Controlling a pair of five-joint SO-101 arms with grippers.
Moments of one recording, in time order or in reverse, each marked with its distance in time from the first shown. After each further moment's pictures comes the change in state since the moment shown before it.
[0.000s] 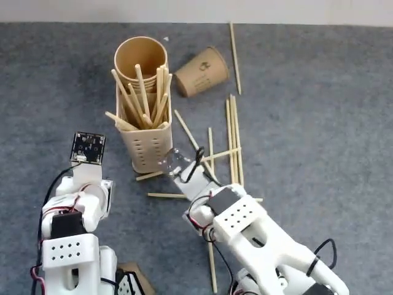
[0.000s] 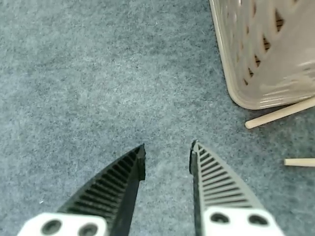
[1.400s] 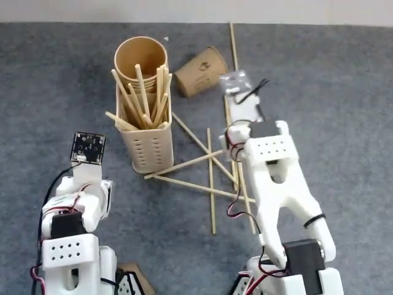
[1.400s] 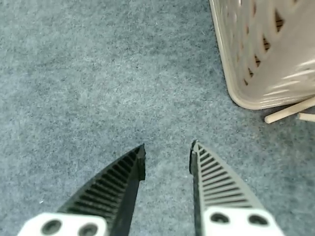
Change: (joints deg) left arm 0.0 0.0 0.0 0.0 0.0; right arm 27.4 23.0 -31.5 0.0 0.3
